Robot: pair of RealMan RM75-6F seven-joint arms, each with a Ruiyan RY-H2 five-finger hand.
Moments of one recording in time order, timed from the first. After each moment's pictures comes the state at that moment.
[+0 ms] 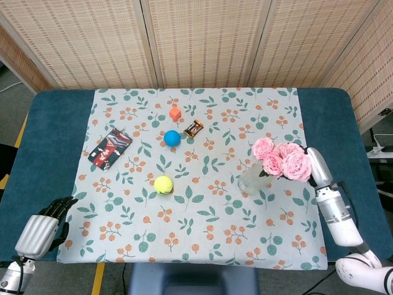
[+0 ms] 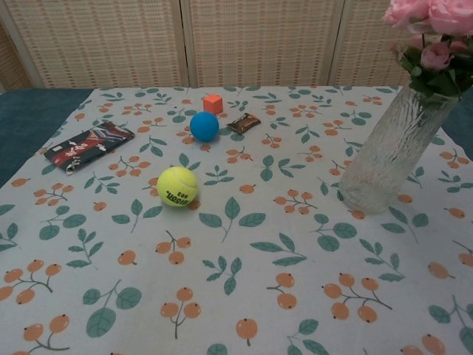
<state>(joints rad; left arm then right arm) -0.14 -1.17 0.06 -1.57 1.63 1.41 0.10 0.45 -1.23 0.21 -1.50 -1.40 1.20 0.65</state>
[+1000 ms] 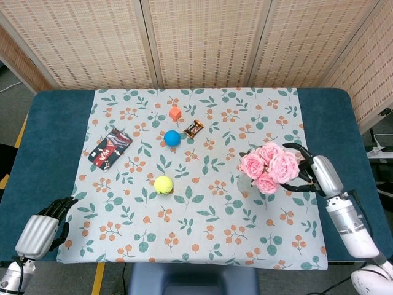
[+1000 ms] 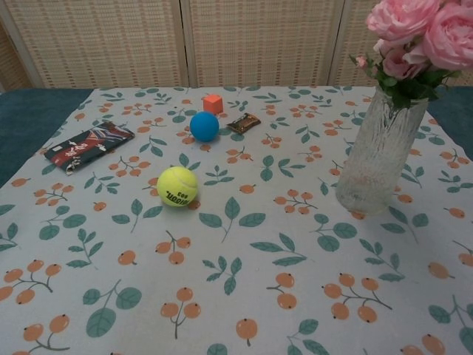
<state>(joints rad) -0.14 -1.17 0.06 -1.57 1.63 1.41 0.09 0.39 -1.13 0.15 -1.57 -1.49 1.27 0.60</state>
